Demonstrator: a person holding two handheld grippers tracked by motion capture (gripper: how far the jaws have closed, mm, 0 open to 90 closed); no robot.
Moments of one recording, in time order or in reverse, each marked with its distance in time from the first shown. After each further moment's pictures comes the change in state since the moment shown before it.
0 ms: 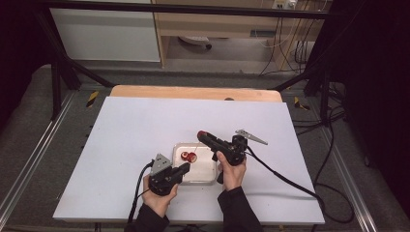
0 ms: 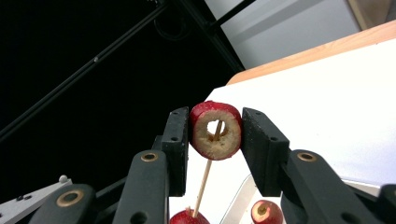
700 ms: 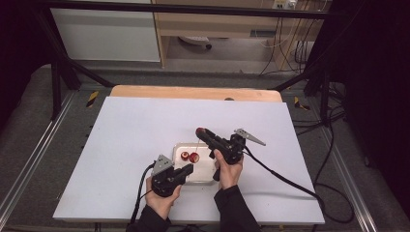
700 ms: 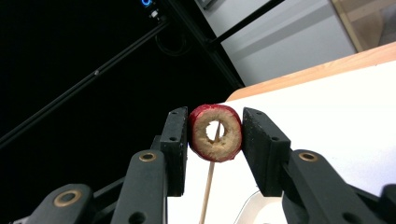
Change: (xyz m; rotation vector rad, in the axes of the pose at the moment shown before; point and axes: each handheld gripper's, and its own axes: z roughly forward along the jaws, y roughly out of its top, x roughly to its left) left arm -0.006 0.001 0.003 -0.021 -0.021 -0.060; right arm 0.004 -0.001 0.008 -0.073 -0.004 -0.020
